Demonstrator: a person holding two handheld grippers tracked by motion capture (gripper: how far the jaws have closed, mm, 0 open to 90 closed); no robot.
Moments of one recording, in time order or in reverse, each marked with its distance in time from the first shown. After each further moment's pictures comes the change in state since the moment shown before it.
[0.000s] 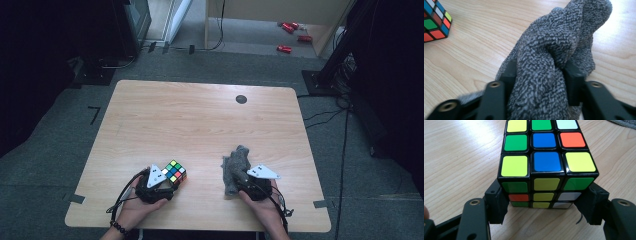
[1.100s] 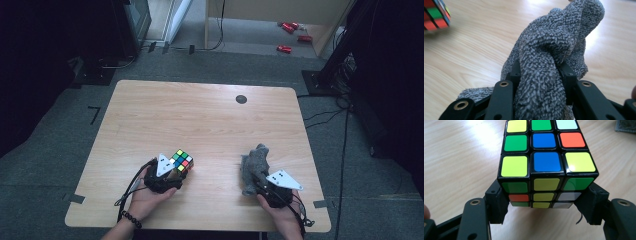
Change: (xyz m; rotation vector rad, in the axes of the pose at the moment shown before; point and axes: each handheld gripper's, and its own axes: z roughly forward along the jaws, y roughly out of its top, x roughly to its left) left arm -0.004 0.034 0.007 -0.030 0.036 -0.037; right arm -0.014 0.000 -0.057 -0.080 -0.127 -0.034
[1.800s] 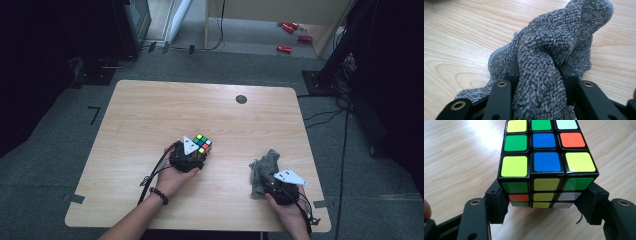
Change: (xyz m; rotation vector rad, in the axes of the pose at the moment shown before) left arm -0.009 0.050 0.070 0.001 0.025 -0.002; right arm -0.036 -0.026 0.017 0.126 -0.055 0.054
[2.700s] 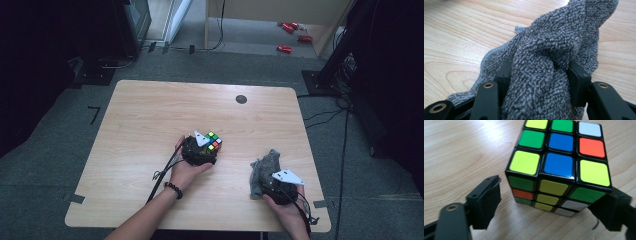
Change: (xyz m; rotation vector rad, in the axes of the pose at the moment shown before) left arm -0.014 0.022 0.049 0.050 0.027 -0.070; right arm 0.002 -0.002 0.006 0.024 -0.035 -0.003
